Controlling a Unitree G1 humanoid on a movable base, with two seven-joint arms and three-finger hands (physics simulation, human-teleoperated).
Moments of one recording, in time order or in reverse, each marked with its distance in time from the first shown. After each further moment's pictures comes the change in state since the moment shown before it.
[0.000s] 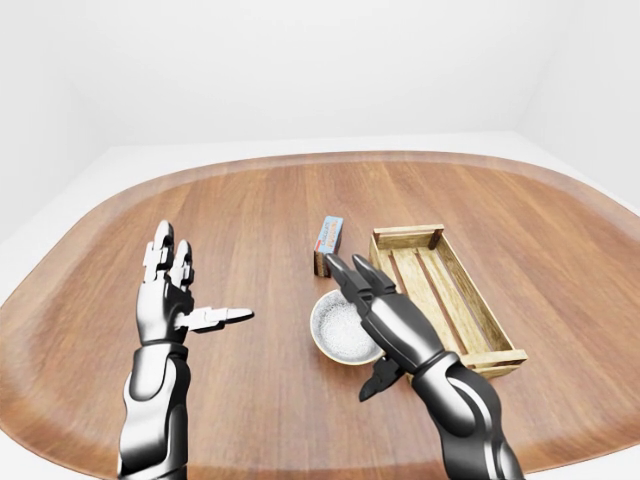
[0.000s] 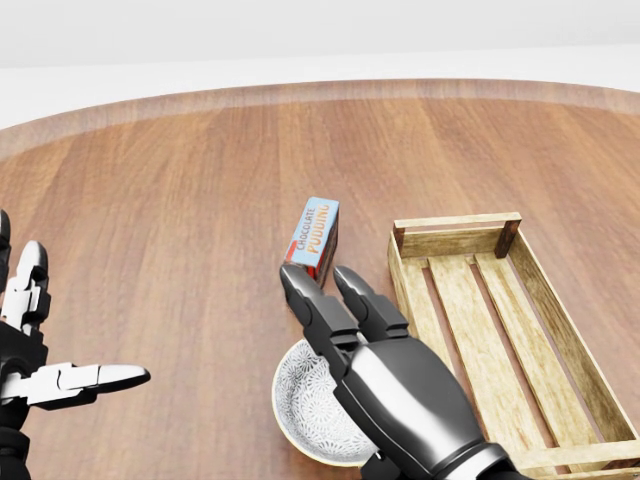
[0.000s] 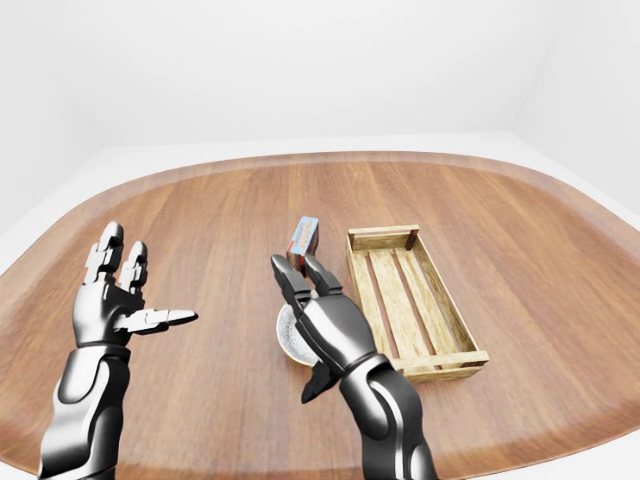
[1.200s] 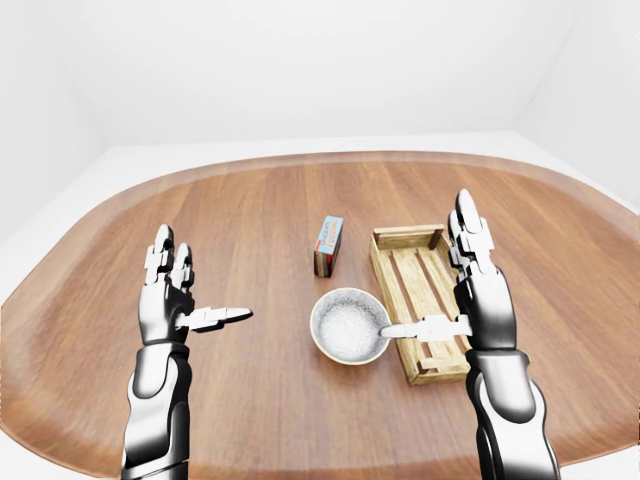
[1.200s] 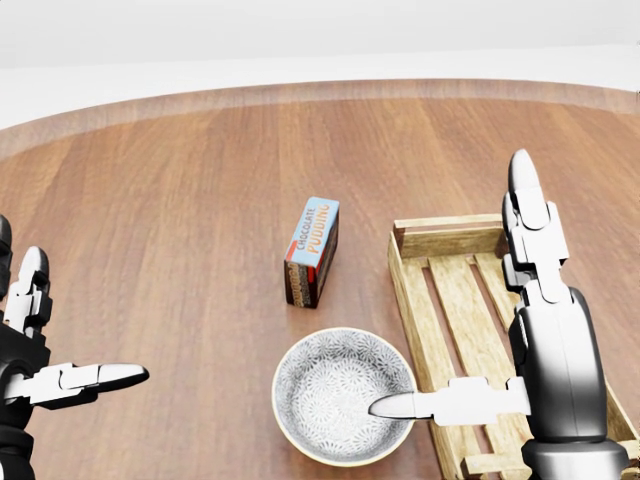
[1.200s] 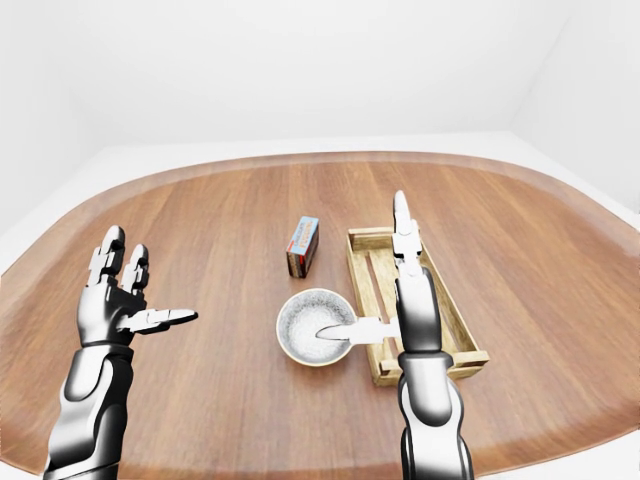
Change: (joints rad) left arm -0.015 0.007 0.002 0.084 -0.019 -0.056 0.003; right arm -0.005 0.024 -0.287 0.007 0.690 0.000 -0.478
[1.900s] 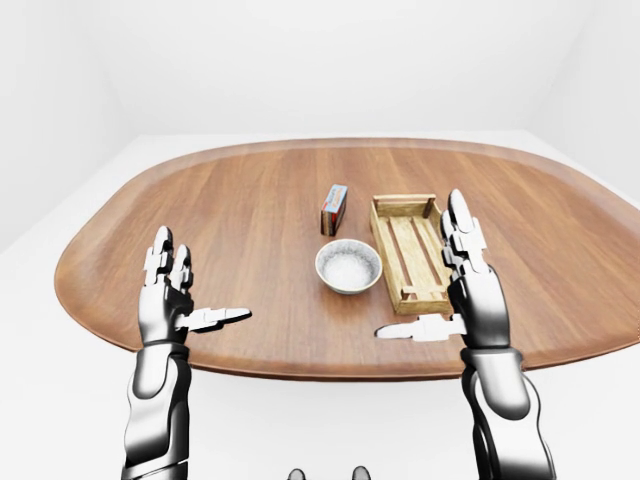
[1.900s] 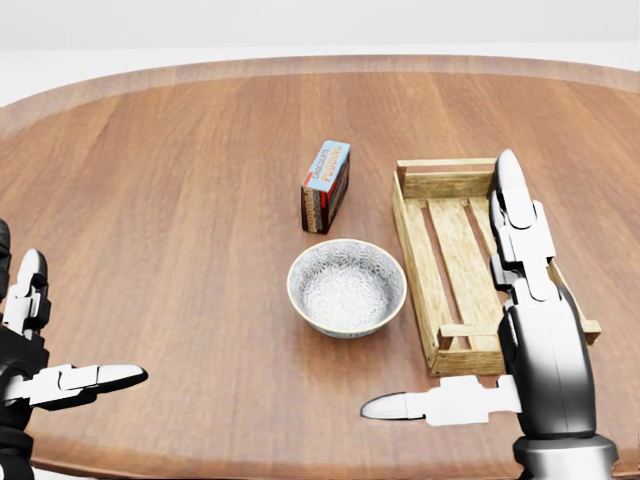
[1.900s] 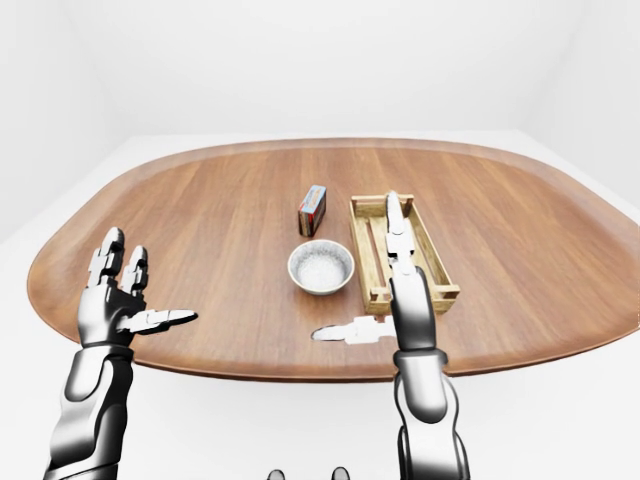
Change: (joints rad) left arm -0.002 0.003 0.003 0.022 0.001 -0.015 0.001; right arm -0.011 0.000 0.017 0.015 0.010 0.000 0.007
